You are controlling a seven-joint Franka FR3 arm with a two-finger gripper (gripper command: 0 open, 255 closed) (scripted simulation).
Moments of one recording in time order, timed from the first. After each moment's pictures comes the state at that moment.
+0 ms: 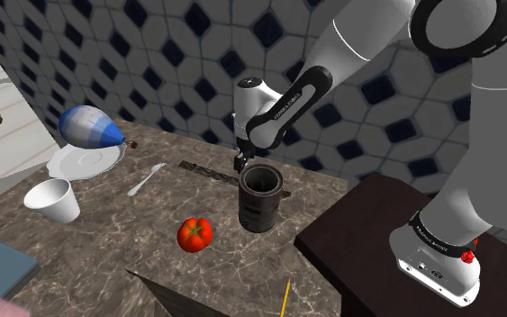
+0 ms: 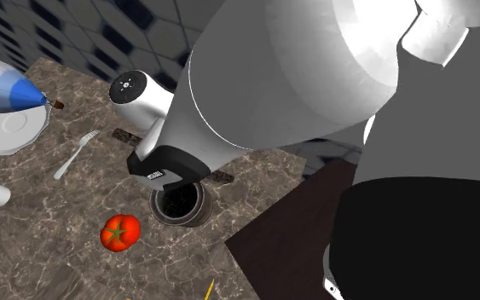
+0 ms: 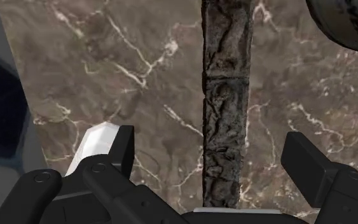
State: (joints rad) arm 0.28 0.49 0.08 -2.08 -0.15 2.60 0.03
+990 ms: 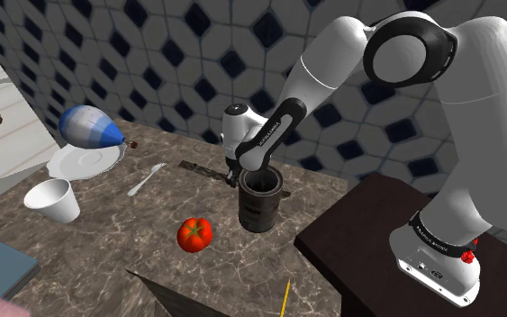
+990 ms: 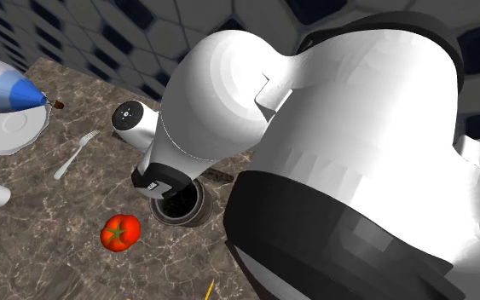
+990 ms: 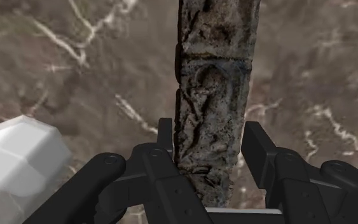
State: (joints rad) arm 0.33 0.73 0.07 -1.92 -0.20 2.69 0.04
